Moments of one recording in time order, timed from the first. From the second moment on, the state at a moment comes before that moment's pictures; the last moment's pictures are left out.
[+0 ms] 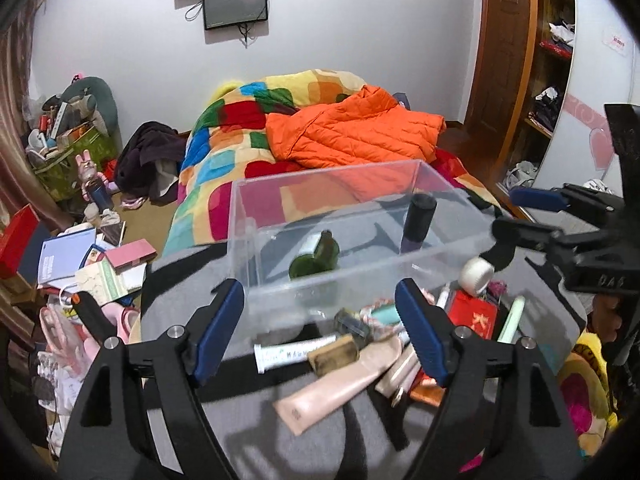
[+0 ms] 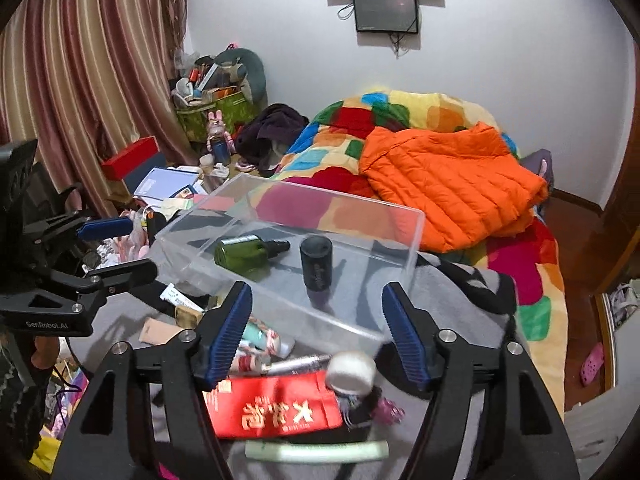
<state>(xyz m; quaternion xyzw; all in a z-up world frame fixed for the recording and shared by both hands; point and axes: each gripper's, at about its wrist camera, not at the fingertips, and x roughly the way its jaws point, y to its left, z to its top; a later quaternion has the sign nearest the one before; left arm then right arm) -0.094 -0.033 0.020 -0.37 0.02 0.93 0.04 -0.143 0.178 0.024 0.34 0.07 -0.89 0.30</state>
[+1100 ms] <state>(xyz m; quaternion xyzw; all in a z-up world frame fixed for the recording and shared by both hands) -0.101 -0.025 -0.067 -0.46 -0.04 0.89 0.04 -0.154 0.189 -0.061 0.43 0.05 -0.86 0.26</state>
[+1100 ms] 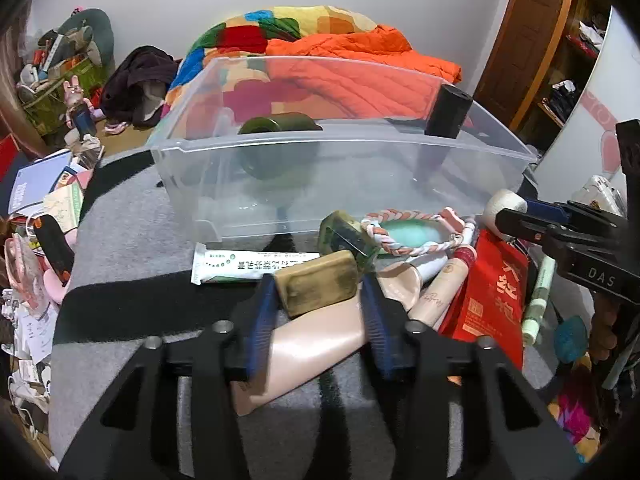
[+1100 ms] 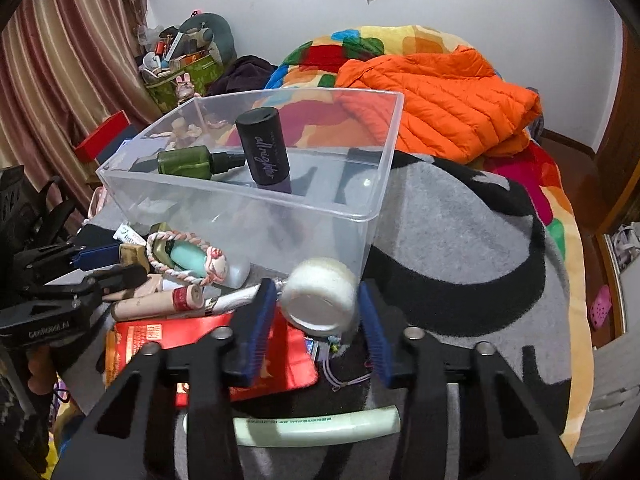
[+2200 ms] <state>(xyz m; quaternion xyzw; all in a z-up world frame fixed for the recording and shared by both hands) -0.104 -0.031 0.016 -0.35 -0.05 0.94 0.04 -0.145 0.185 0.012 0.33 0.02 -0.90 0.29</state>
